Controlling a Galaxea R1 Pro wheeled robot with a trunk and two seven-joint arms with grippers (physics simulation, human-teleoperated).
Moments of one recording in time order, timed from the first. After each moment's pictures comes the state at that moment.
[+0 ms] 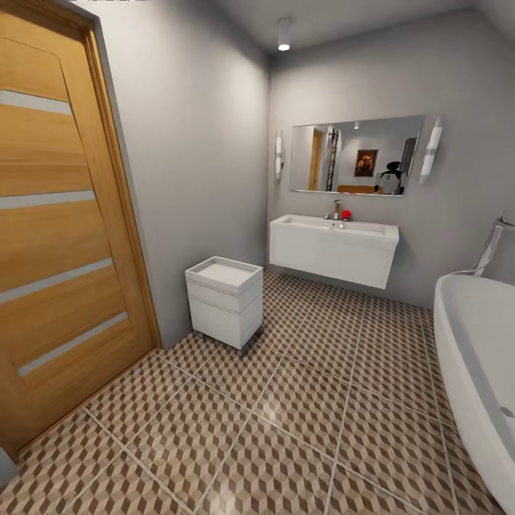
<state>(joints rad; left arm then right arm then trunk) 0.00 0.00 0.01 -0.08 0.01 0.00 0.00 -0.03 -0.01 0.00 -0.02 0.00 -0.18 0.00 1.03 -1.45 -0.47</state>
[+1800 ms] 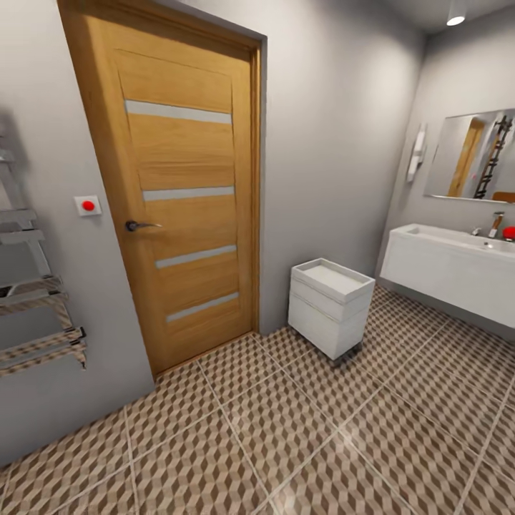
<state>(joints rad) 0.00 0.01 0.01 -0.10 0.01 -0.01 0.00 -0.03 -0.01 0.00 -0.02 0.00 -0.18 0.00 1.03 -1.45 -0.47</state>
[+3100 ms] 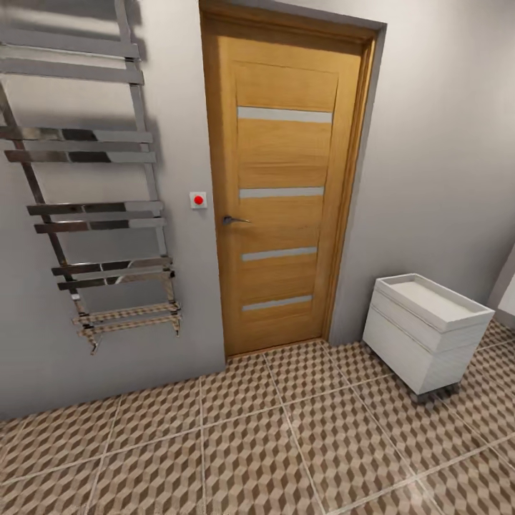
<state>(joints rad) 0.00 0.01 0.01 -0.10 0.01 -0.01 0.00 -0.03 -0.01 0.00 -0.02 0.00 -0.18 0.00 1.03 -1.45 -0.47</state>
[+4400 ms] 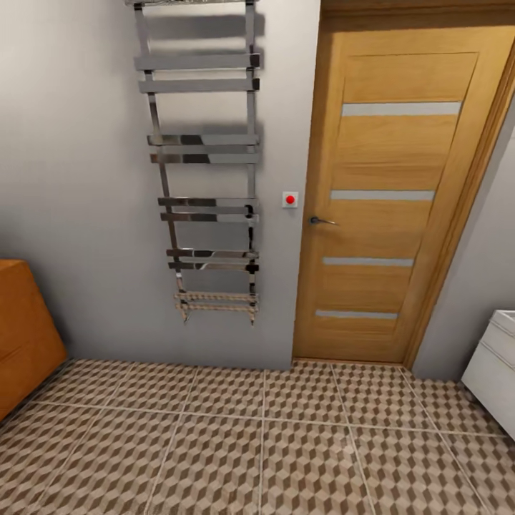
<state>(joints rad) 0.00 0.01 0.01 -0.10 0.01 -0.01 0.00 -0.03 -0.01 0.00 -0.02 0.00 -0.18 0.00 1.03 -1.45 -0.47</state>
